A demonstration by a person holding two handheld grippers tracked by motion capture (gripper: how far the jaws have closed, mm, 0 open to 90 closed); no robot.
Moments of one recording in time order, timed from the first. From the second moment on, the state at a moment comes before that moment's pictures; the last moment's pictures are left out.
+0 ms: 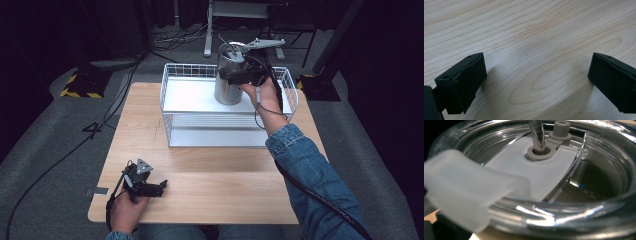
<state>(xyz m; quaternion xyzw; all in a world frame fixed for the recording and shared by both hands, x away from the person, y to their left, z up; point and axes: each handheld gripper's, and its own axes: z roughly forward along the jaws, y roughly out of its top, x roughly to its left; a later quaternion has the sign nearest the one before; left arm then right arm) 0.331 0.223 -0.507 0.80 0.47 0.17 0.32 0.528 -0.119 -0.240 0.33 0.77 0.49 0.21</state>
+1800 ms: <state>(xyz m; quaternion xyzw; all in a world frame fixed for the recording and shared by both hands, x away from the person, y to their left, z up) 0.331 0.223 -0.507 0.81 0.47 0.17 0.32 0.396 -0.259 -0.245 0.31 0.78 0.50 0.22</state>
